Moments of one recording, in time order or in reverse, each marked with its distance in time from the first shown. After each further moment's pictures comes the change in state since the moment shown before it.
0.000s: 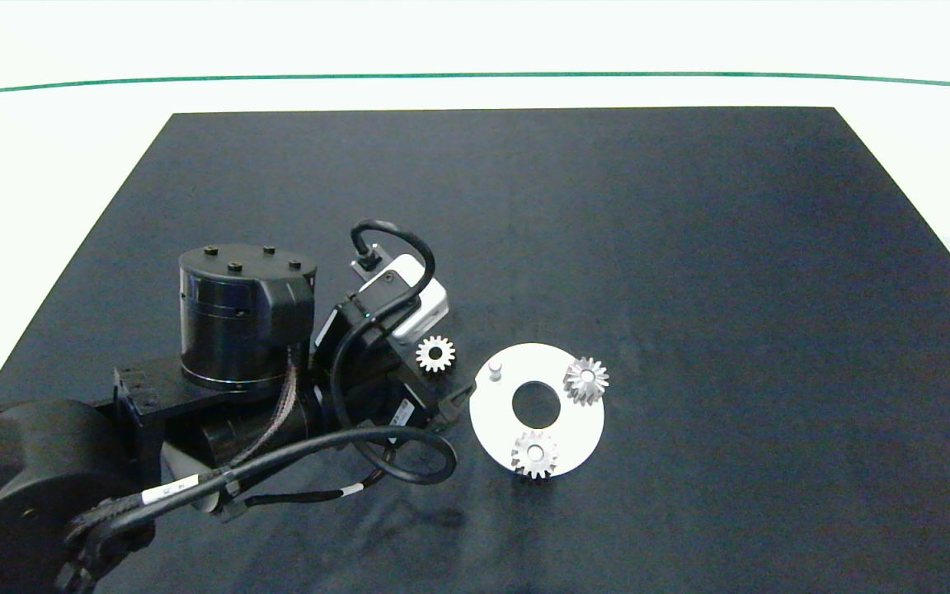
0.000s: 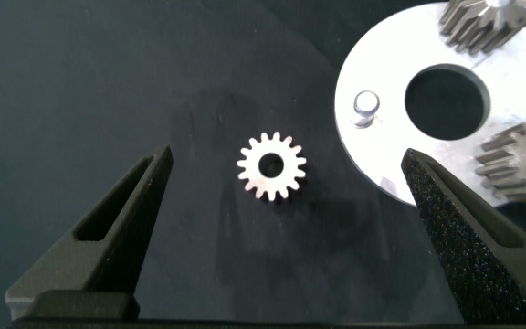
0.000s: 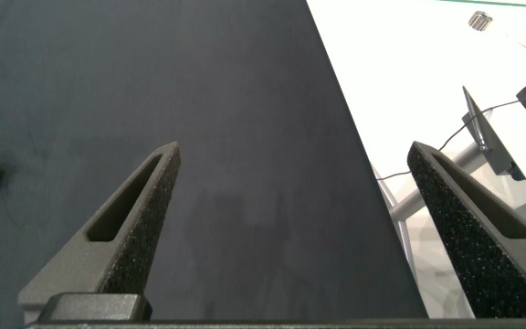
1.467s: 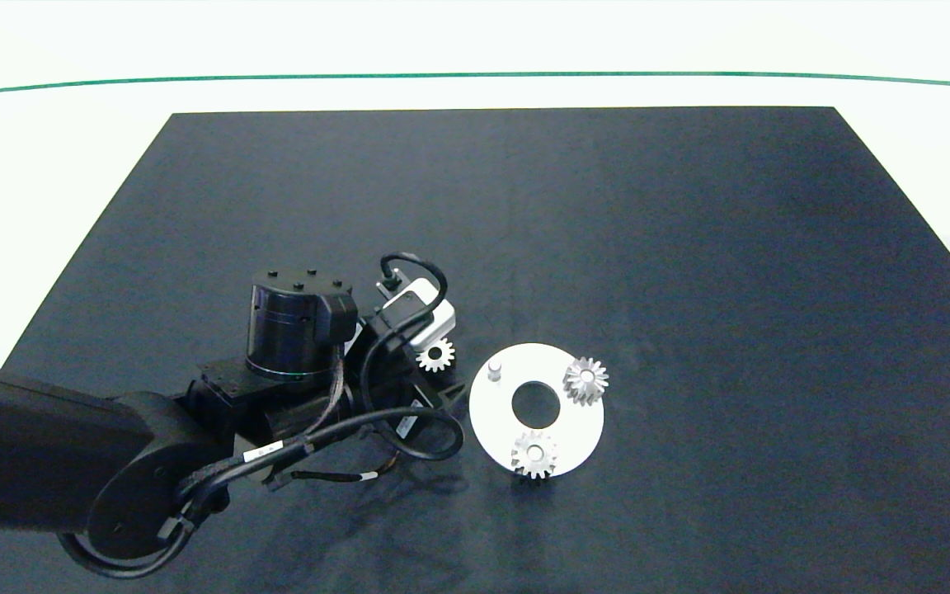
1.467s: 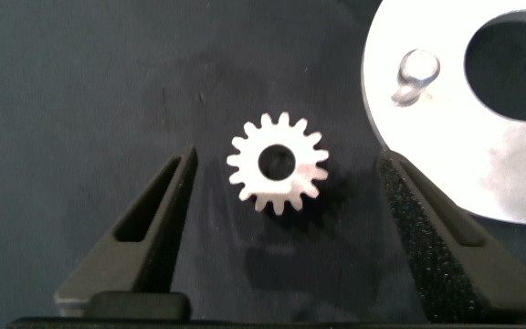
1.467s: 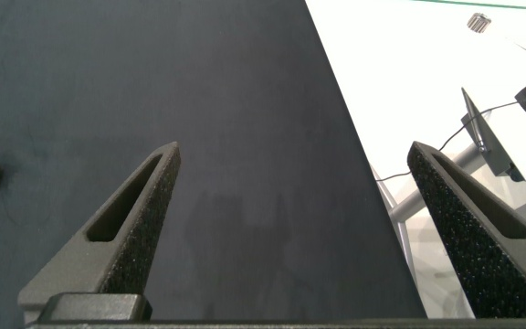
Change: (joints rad) left arm 0.082 0.138 -0.013 -0.064 -0.086 0.021; right arm 0.001 -0.009 0.001 0.002 0.000 -0.004
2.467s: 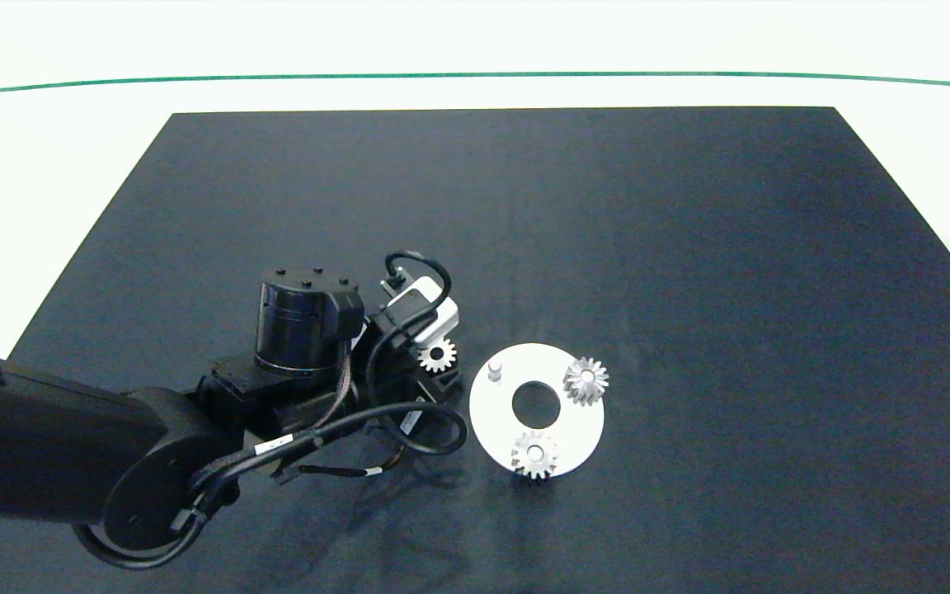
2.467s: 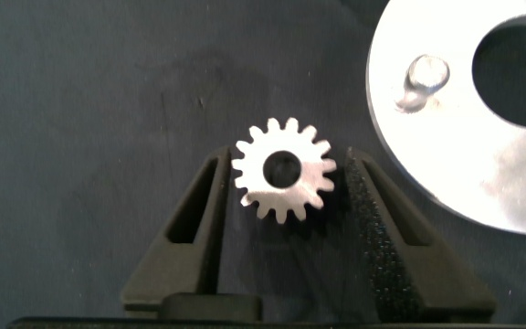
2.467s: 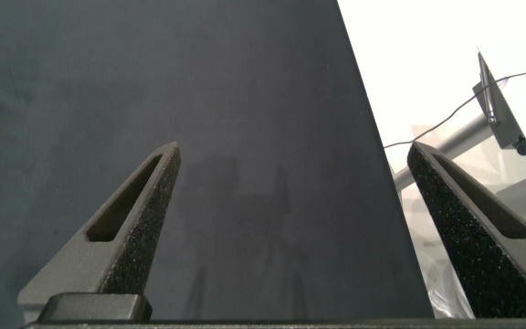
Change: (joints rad) left arm 0.000 0.021 -0.020 0.000 -0.002 -0.002; right arm 0.000 0.006 0.023 0.104 0.004 0.012
